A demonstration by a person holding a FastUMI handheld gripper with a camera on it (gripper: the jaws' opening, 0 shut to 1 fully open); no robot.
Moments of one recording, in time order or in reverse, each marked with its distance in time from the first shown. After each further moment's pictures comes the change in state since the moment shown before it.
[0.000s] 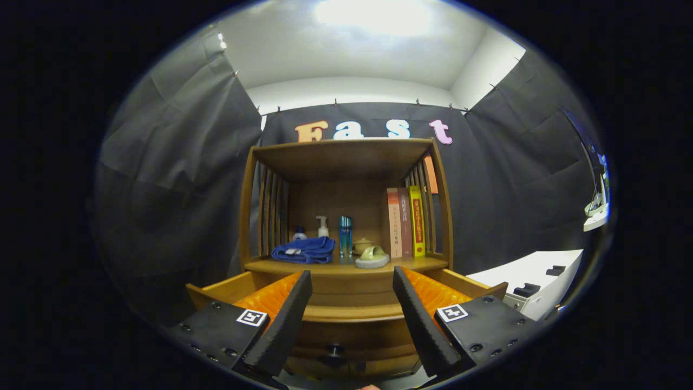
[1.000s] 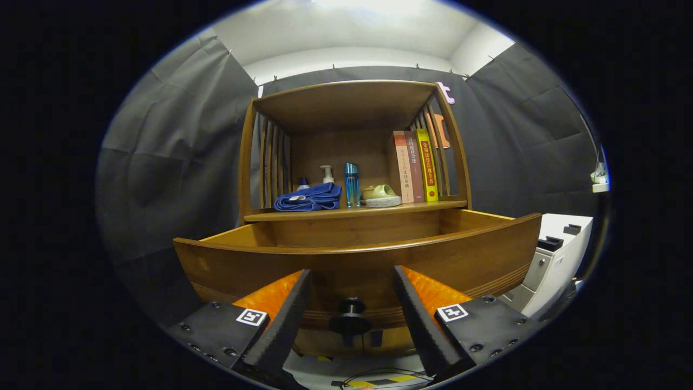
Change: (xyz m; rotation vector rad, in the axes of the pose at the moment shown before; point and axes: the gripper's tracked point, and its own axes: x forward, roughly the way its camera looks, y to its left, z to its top) arm 0.012 0.008 -0.106 0.067 0.184 0.011
